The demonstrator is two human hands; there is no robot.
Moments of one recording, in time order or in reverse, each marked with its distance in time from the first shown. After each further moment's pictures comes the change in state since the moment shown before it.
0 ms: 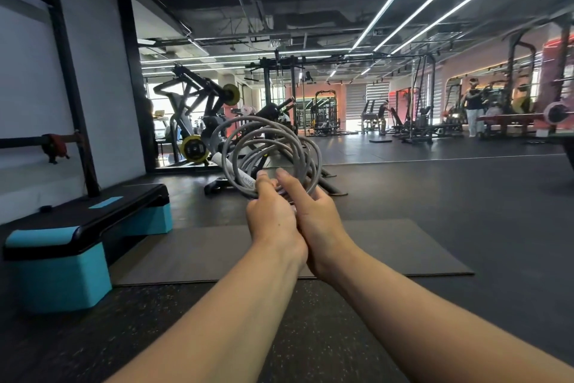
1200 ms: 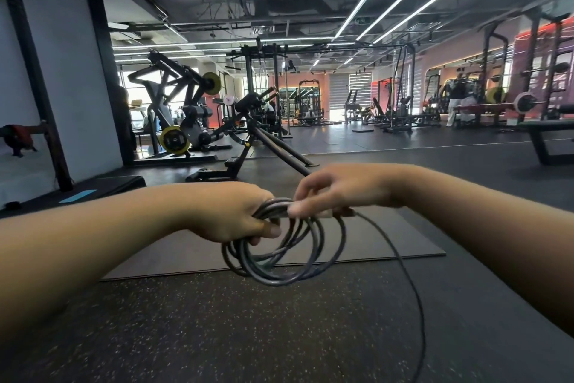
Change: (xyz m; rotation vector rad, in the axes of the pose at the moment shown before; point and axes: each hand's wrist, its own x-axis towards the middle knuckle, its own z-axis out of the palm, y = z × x) left_hand 0.021 0.060 -0.026 2.012 -1.204 0.499; right_hand 0.008 -0.098 -0.082 -1.277 -0.705 0.085
